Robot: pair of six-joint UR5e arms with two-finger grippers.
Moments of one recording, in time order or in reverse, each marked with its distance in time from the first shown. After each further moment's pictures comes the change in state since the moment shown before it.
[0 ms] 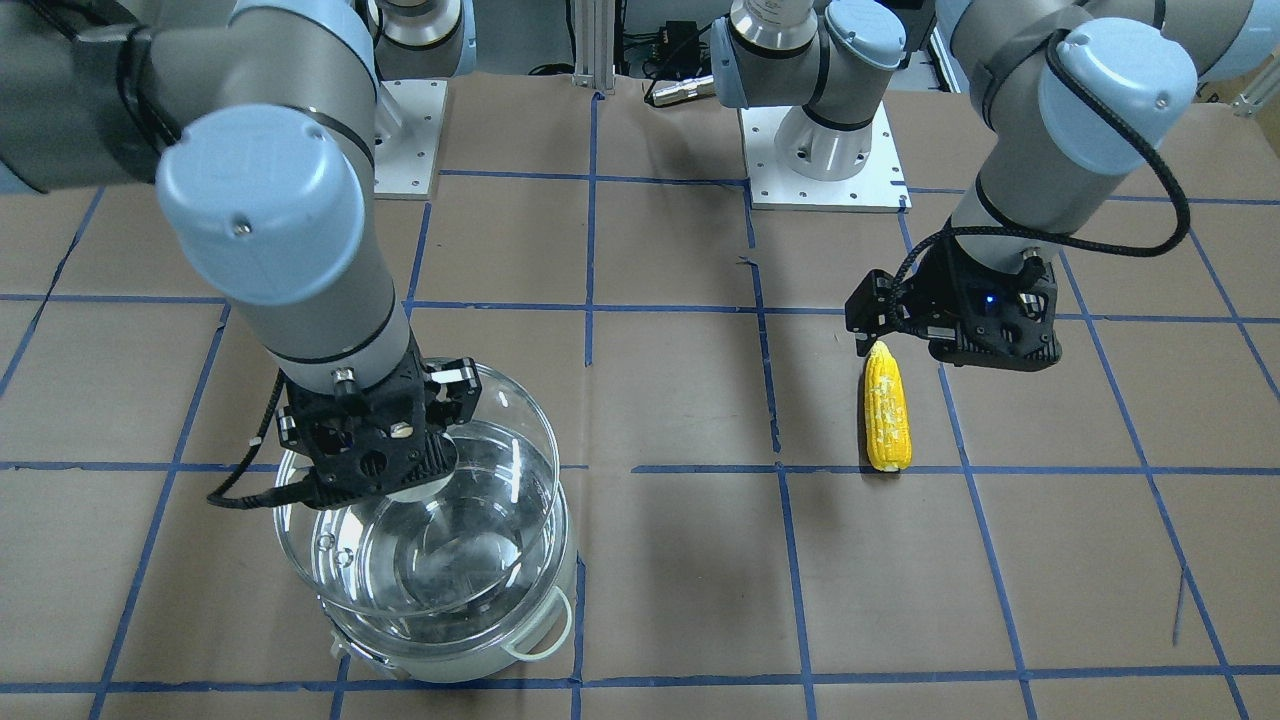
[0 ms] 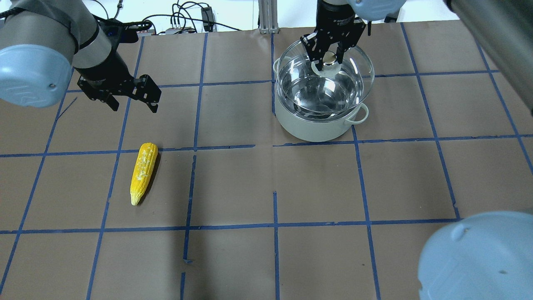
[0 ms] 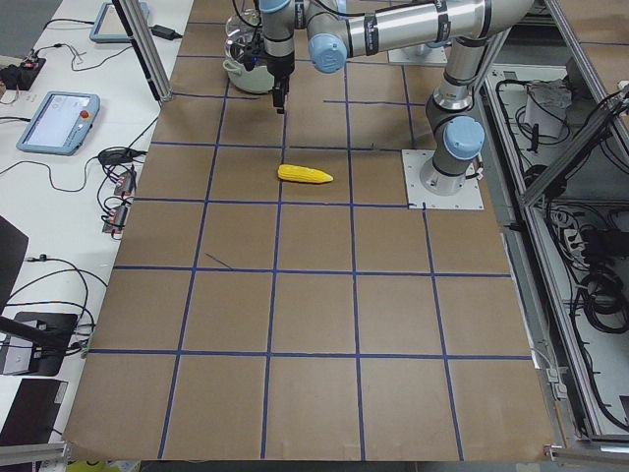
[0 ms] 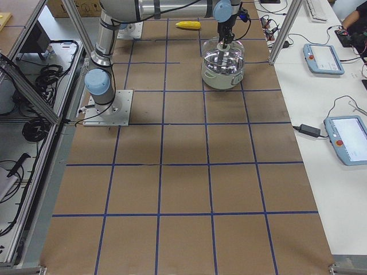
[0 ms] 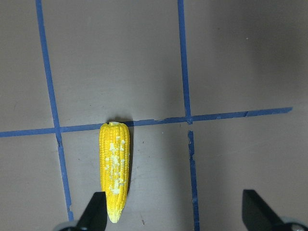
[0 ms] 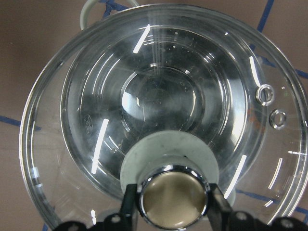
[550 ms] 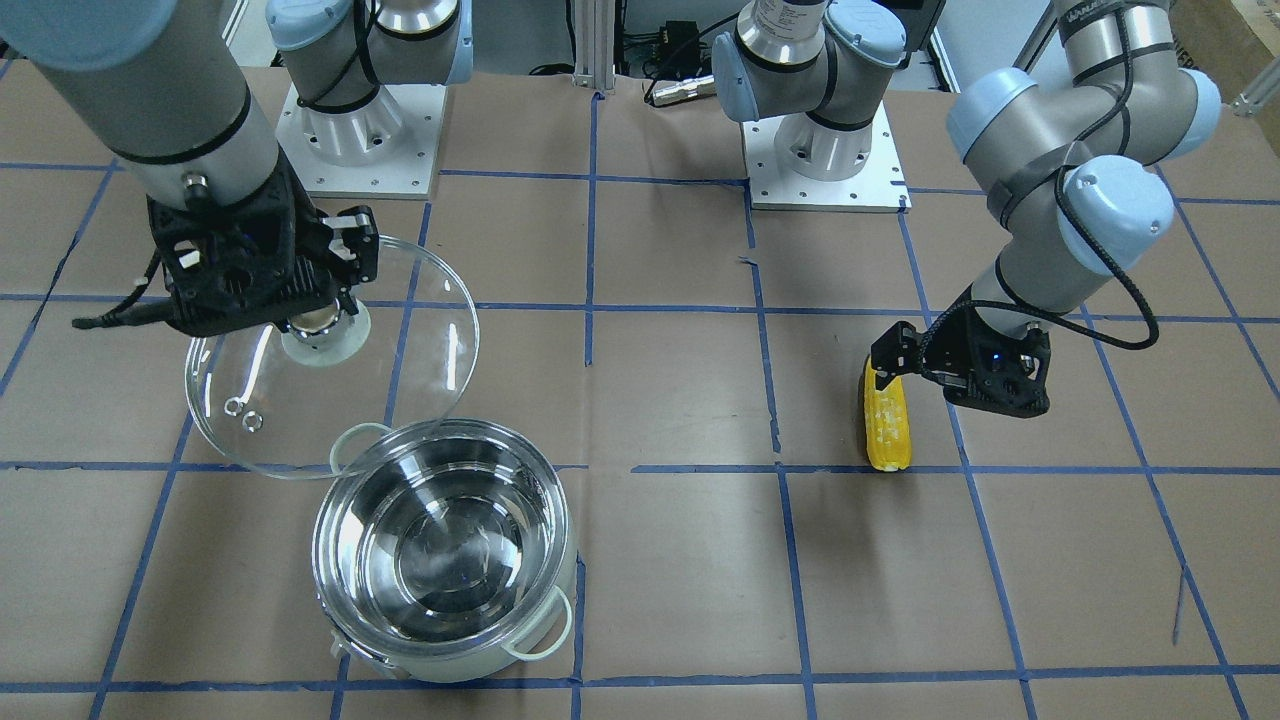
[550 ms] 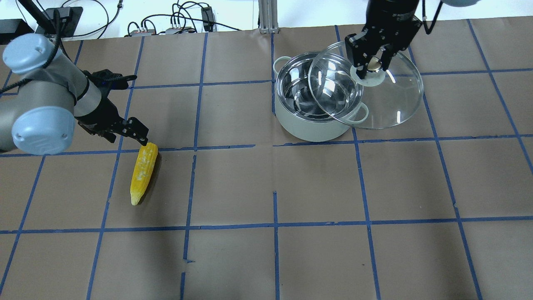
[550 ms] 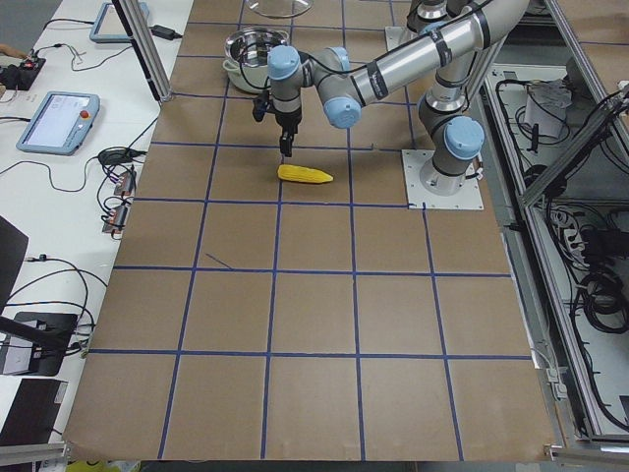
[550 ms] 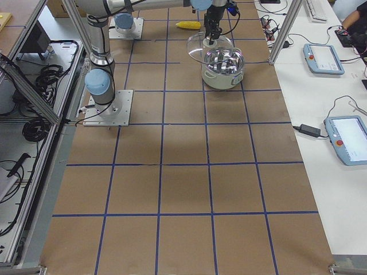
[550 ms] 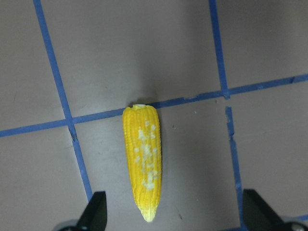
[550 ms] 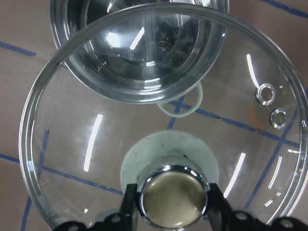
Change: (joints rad) left arm 0.150 -0.060 -0.273 0.311 -0.064 0.197; right arm -0.107 -0.258 0.209 0.106 0.003 -0.110
